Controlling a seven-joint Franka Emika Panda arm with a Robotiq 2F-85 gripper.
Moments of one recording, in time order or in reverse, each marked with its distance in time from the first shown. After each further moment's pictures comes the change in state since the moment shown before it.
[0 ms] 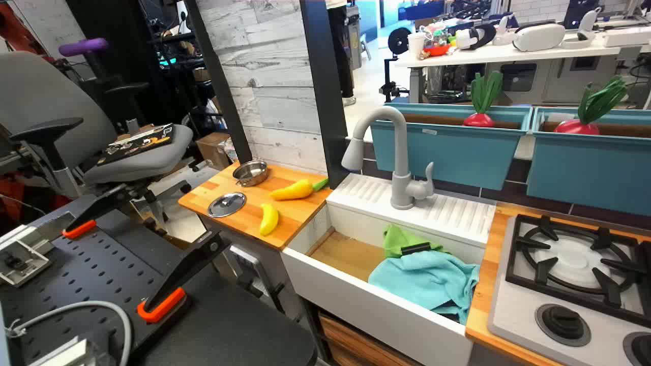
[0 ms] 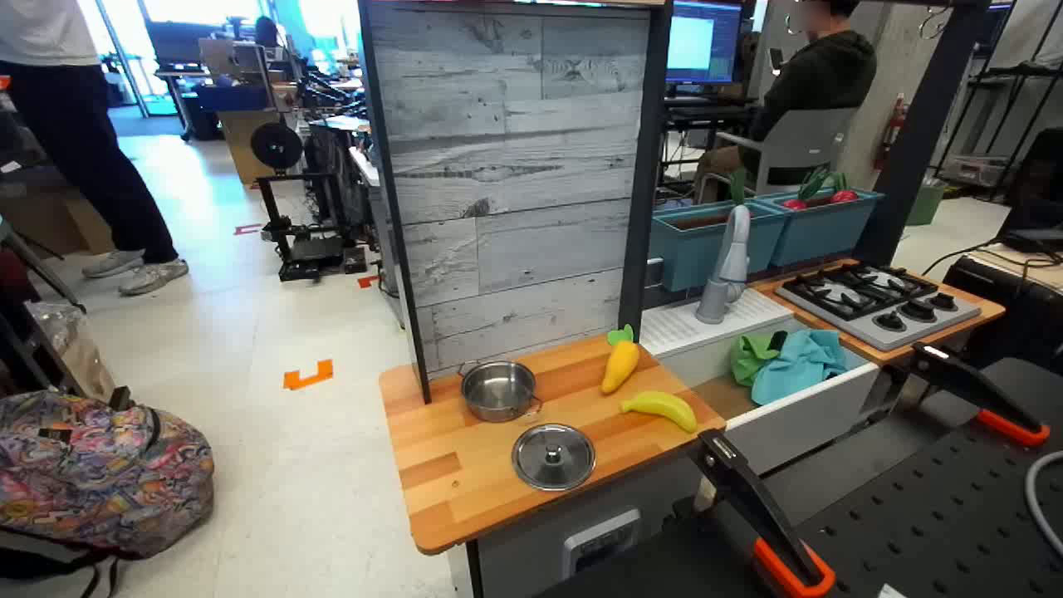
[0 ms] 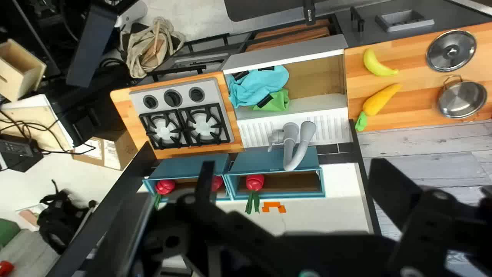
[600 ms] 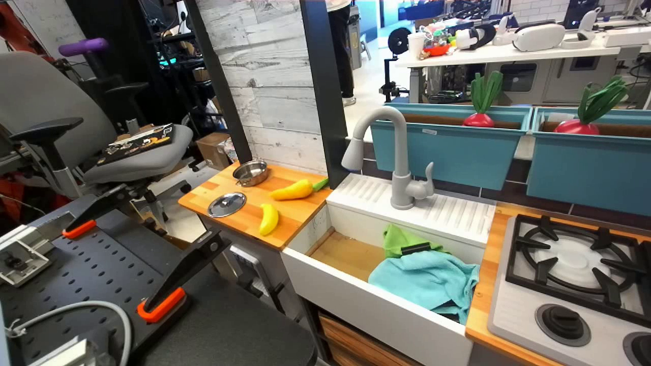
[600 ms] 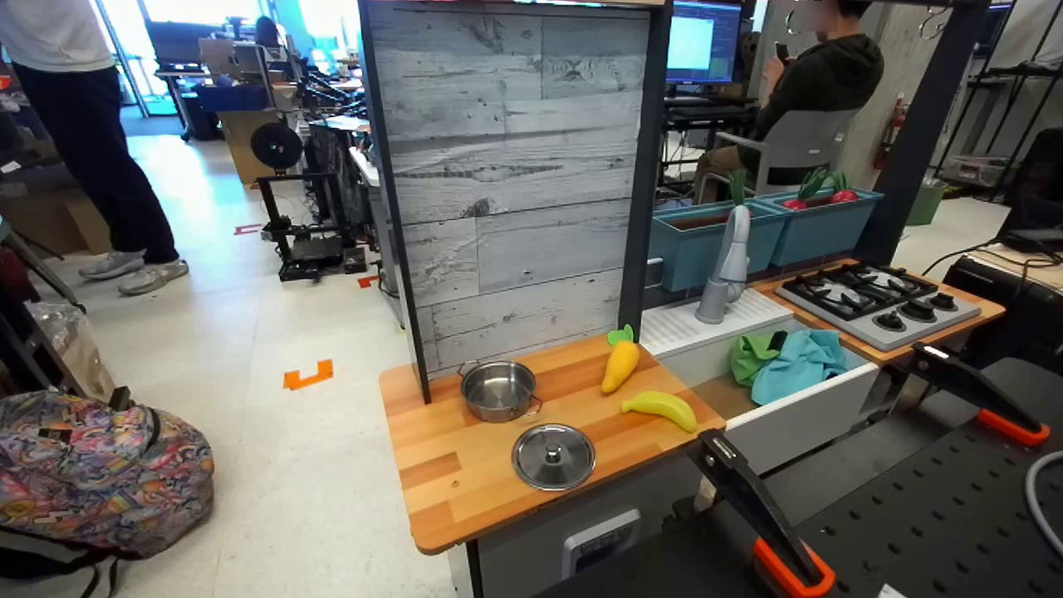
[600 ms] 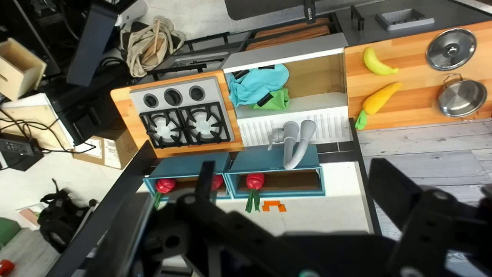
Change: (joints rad) arm 0.000 -0.001 0.000 0.003 0.000 0.000 0.000
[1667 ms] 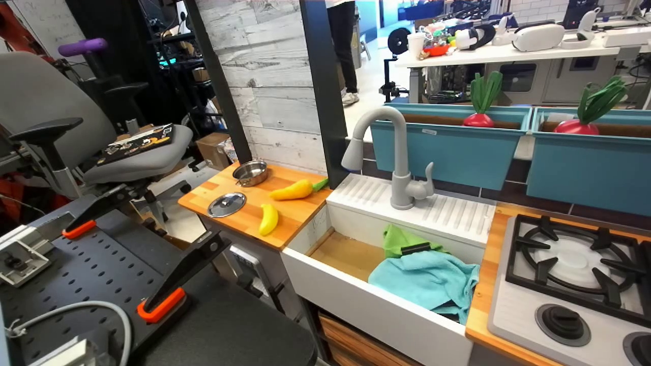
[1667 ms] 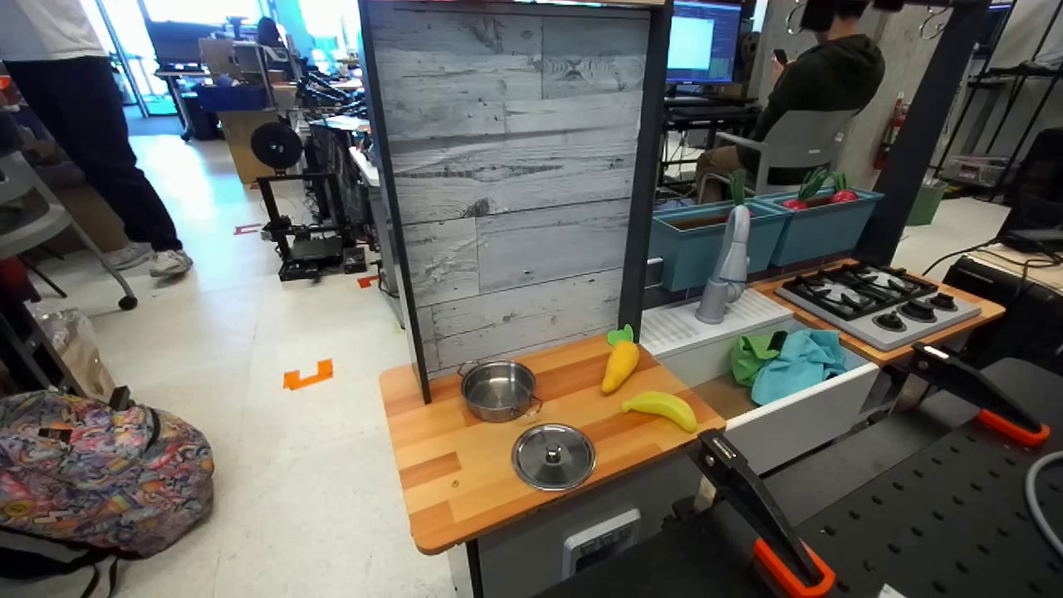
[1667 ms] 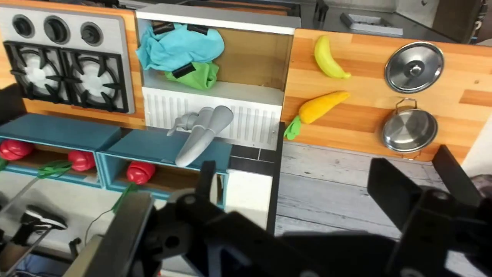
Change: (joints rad) arm 0.144 0.501 0.040 -0.068 0.001 0.535 -0.030
